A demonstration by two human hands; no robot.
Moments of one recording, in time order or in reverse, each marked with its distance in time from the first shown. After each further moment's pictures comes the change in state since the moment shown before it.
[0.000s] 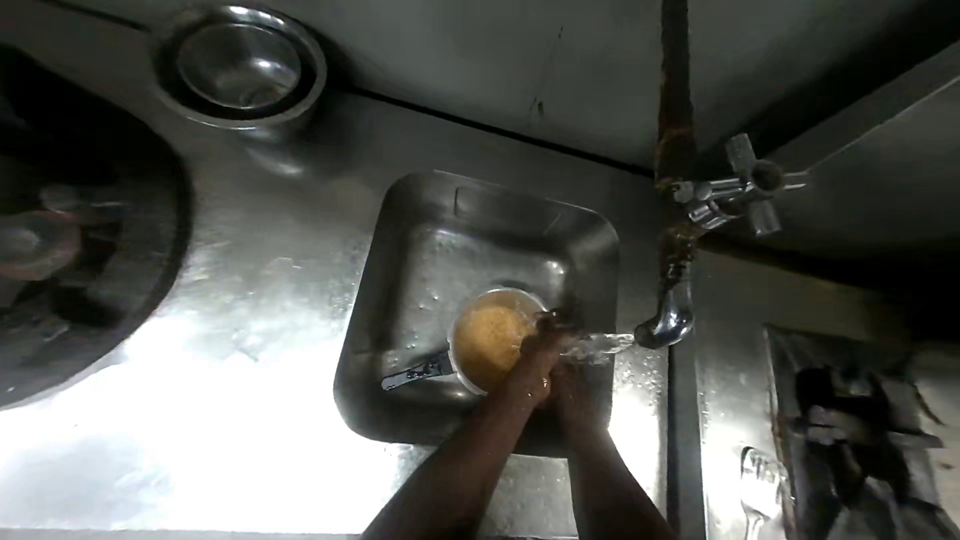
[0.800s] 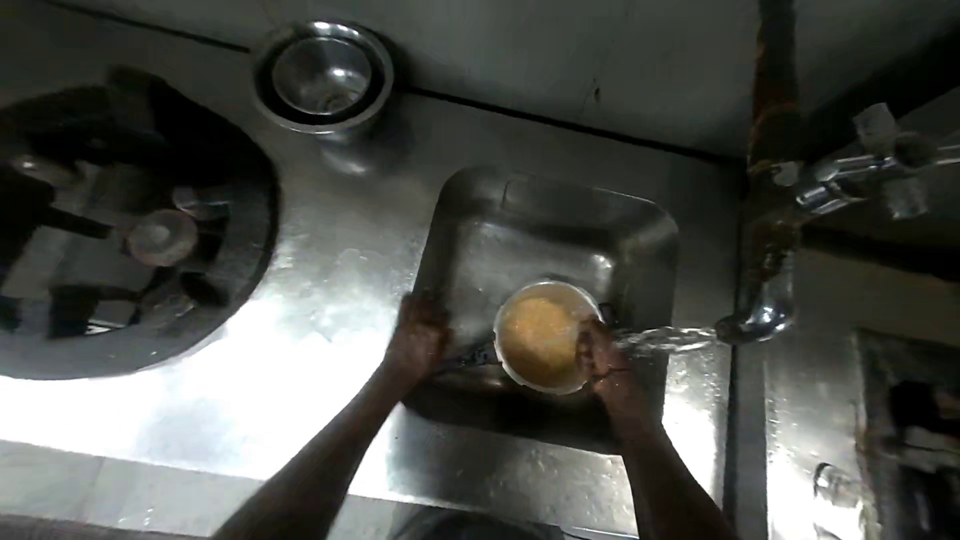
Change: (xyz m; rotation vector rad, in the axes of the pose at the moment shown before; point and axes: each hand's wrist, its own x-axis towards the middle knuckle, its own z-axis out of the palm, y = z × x) left_hand -0.014 0.018 -0.282 1.764 0.401 0.830; right_hand 0.093 0.020 0.057 1.068 -0.126 0.193
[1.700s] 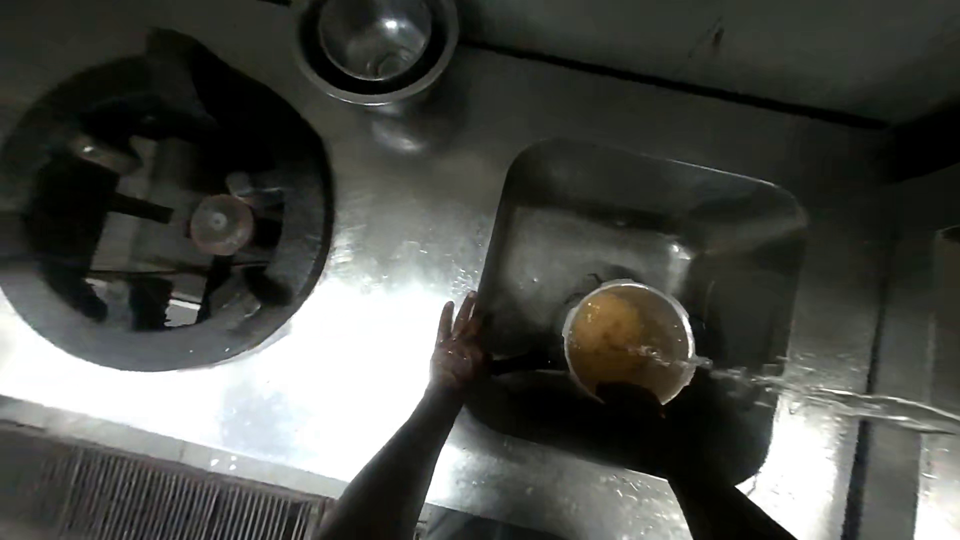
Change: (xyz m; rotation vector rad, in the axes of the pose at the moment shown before) left_hand -0.021 -0.039 0.023 0.178 0.005 -0.067; right_hand 0.018 0.095 0.021 -1.740 -0.401 -0.219
